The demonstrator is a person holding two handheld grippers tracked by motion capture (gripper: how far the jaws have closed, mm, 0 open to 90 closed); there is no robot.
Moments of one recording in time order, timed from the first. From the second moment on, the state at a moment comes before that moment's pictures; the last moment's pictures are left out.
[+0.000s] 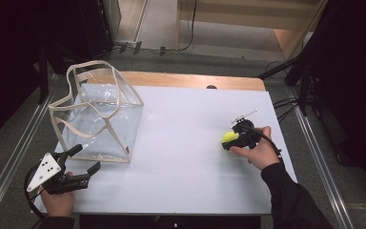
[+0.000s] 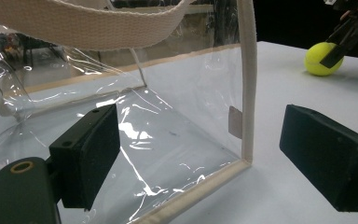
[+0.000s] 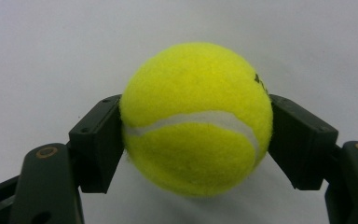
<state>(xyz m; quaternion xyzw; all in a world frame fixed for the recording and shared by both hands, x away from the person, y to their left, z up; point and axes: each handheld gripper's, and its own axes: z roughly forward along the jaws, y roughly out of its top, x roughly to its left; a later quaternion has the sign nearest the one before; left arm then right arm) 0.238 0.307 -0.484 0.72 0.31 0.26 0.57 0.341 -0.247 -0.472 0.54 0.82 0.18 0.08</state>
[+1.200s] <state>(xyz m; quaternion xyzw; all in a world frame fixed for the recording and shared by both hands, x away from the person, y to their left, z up) 0.238 0.307 -0.484 0.72 0.31 0.26 0.57 0.346 -0.213 -0.453 0.48 0.85 0.20 0.07</state>
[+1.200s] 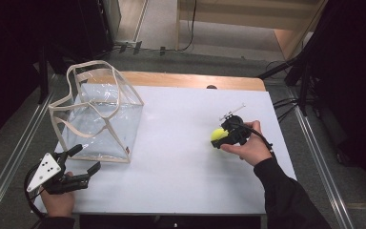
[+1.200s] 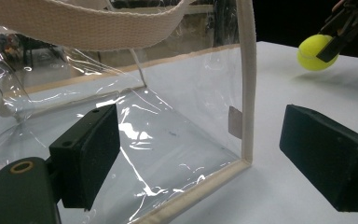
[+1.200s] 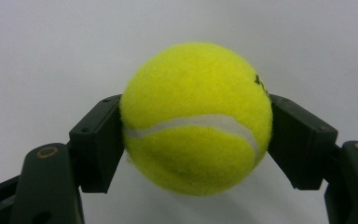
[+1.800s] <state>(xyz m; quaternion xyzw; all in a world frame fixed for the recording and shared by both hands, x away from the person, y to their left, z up) 0.238 0.307 -0.484 0.72 0.31 0.26 0.57 0.349 -0.184 -0.448 0.46 0.86 0.21 0.07</state>
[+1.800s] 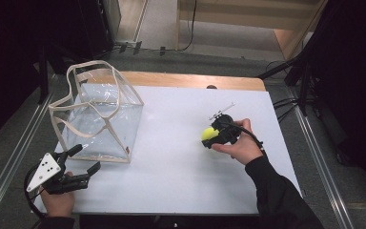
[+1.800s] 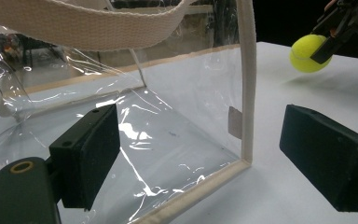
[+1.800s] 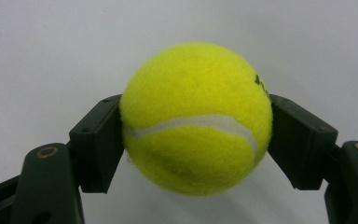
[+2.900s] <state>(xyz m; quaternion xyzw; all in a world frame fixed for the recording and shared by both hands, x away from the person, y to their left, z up) 0.238 0.308 -0.484 0.71 0.31 0.26 0.57 0.357 -0.124 -0.433 0.41 0.88 0.22 0.06</state>
